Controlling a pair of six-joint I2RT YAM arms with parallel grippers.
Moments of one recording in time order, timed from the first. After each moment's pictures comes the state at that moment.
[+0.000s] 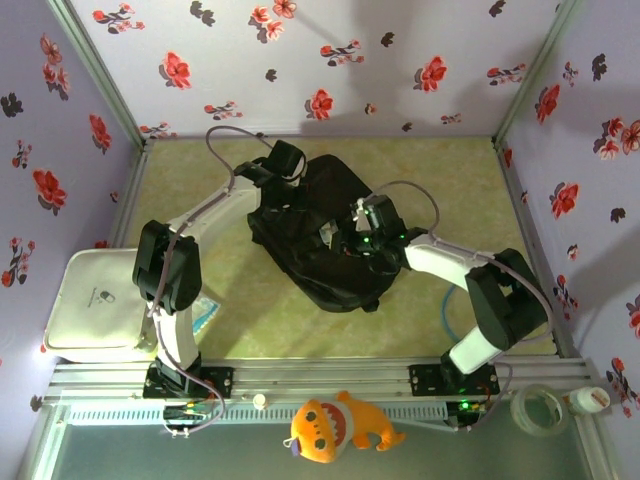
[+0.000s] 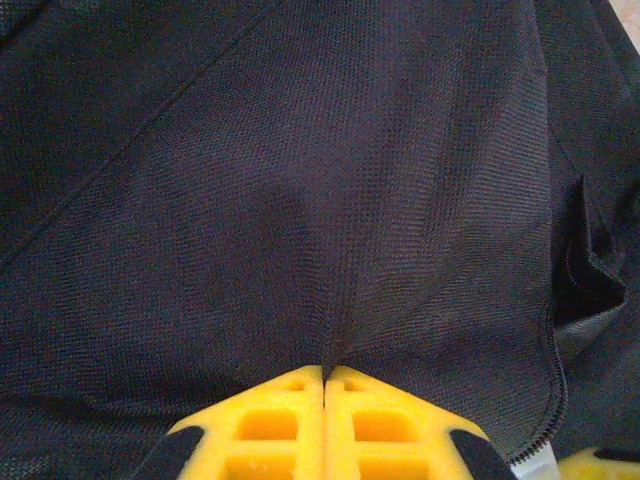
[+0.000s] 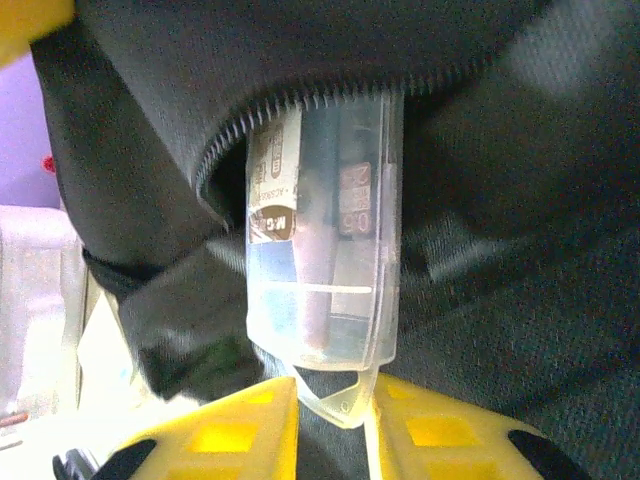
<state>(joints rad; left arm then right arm) -0.58 1.90 1.63 -0.75 0.08 -0.43 0.57 1.59 0.88 -0.07 -0.42 0.68</state>
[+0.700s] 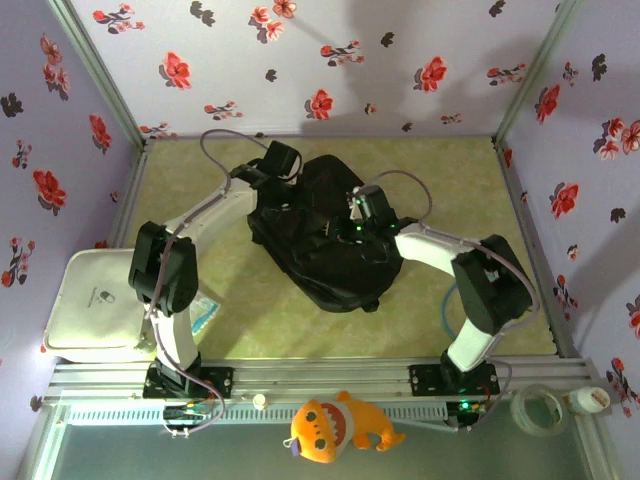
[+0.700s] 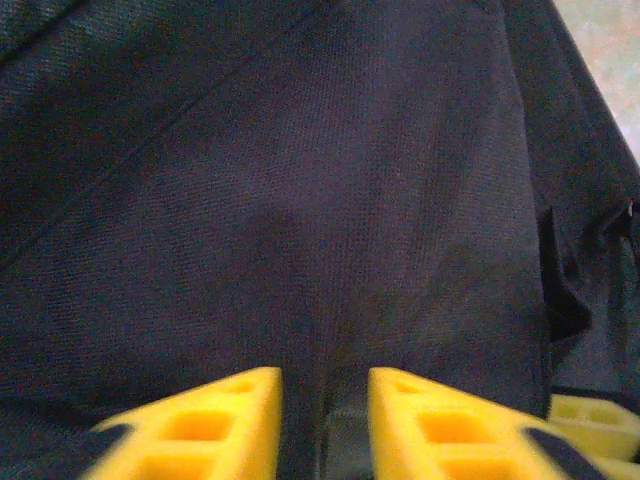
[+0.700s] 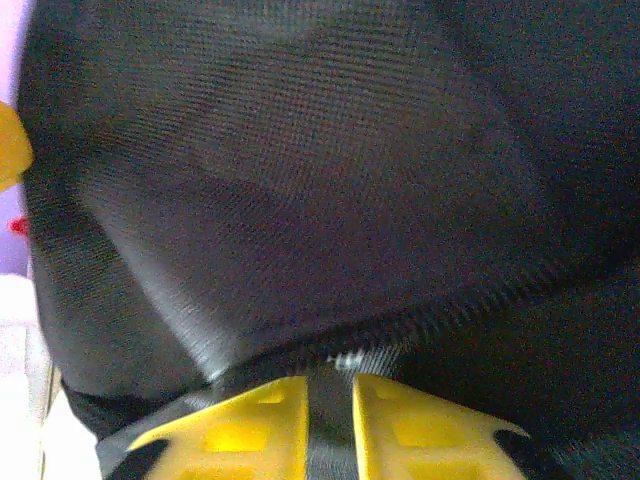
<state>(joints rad) -0.55 1.86 1.56 -0.66 0.12 -0.51 0.57 1.66 0.97 -0.05 -0.31 0.69</state>
